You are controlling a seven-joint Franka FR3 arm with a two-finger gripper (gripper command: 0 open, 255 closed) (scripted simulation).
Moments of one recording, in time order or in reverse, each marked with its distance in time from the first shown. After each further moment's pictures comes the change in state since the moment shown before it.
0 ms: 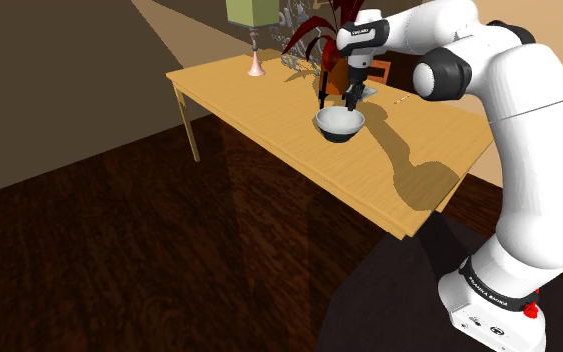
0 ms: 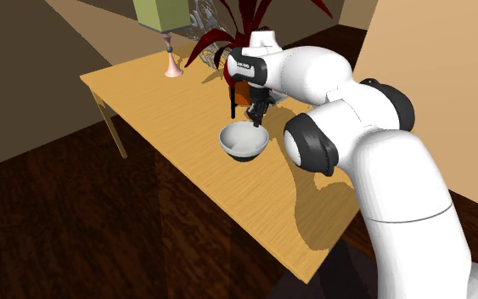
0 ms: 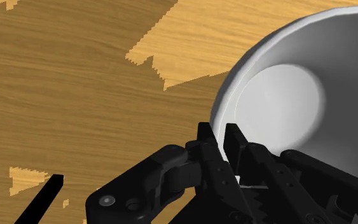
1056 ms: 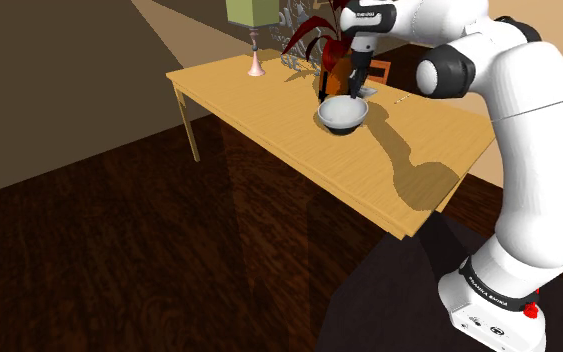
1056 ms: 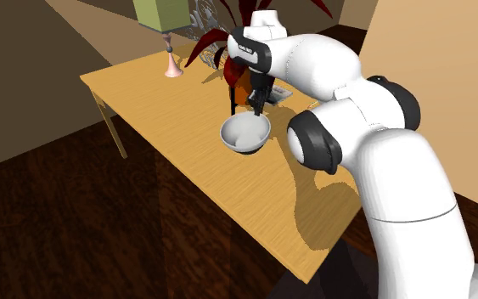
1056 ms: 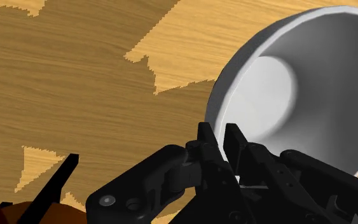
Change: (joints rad) arm -0.015 -0.017 -0.004 0.117 -0.008 -0.131 0.013
